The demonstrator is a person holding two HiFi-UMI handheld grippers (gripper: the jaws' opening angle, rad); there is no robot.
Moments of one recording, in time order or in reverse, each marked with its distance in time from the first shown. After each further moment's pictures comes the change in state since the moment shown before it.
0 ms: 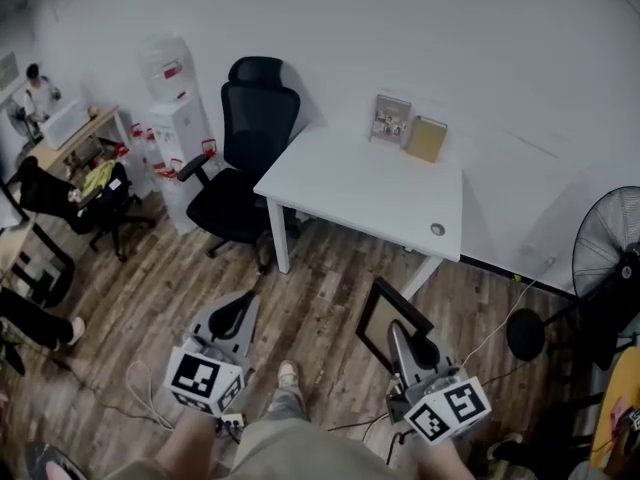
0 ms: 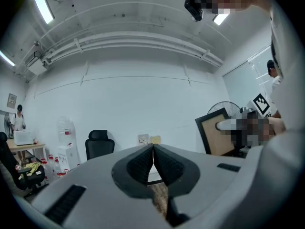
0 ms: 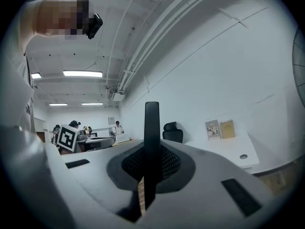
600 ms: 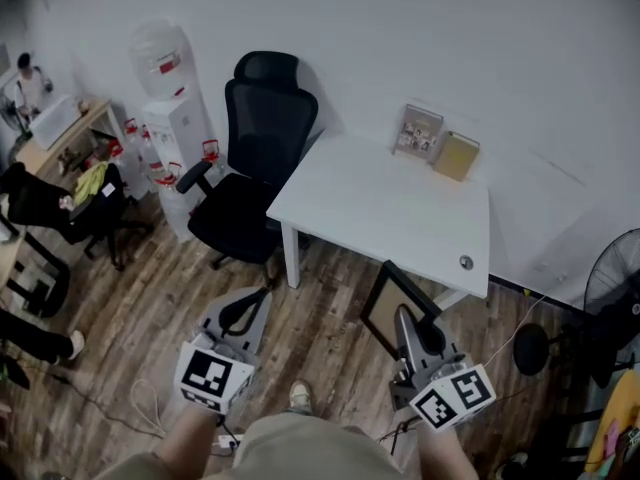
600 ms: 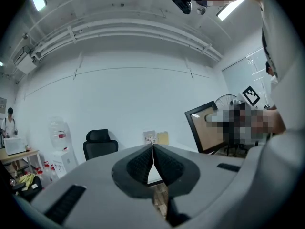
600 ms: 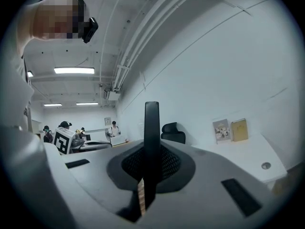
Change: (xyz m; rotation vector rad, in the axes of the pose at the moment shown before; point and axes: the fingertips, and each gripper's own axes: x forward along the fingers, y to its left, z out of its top) left arm 0.132 0.163 -0.003 0.036 0.065 -0.065; right arm 0.229 -0.039 0.023 0.019 0.007 -0.018
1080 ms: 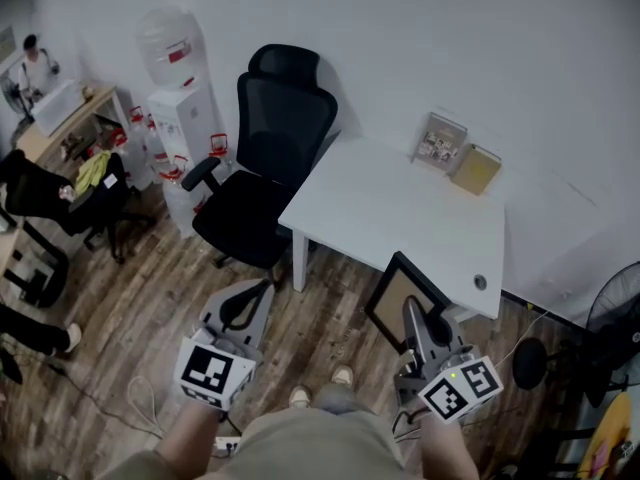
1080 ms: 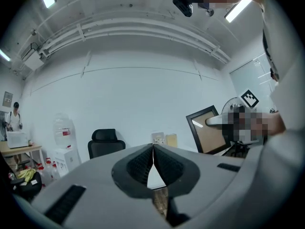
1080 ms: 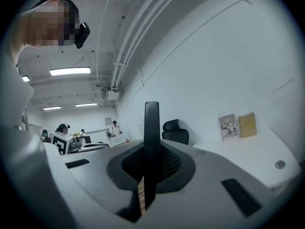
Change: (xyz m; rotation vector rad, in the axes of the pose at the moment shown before) left arm 0.038 0.083 -0.005 -0.051 -0.033 0.050; right arm 0.098 -0.019 0.000 0.048 0.033 0.019
